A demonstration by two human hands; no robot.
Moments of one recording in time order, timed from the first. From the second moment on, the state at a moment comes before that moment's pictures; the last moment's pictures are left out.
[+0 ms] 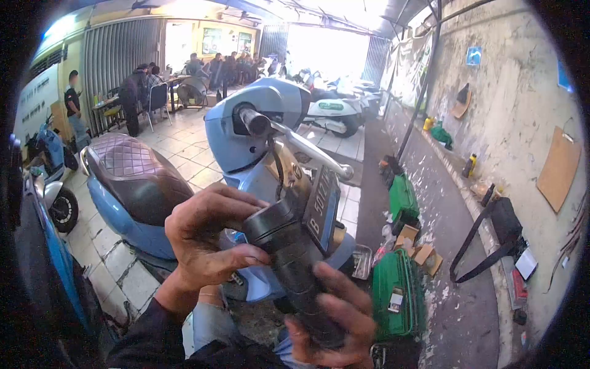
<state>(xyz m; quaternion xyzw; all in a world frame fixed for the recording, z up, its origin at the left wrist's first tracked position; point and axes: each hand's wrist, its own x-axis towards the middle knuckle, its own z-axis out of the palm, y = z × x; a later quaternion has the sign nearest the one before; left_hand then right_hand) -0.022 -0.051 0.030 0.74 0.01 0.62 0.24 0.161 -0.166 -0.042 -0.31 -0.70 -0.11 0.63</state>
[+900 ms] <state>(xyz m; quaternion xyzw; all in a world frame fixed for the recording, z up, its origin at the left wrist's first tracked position) -0.058 0.038 0.078 0.74 0.07 0.67 0.01 0.149 -0.179 0.149 -0.40 -0.81 -0.15 0.41</state>
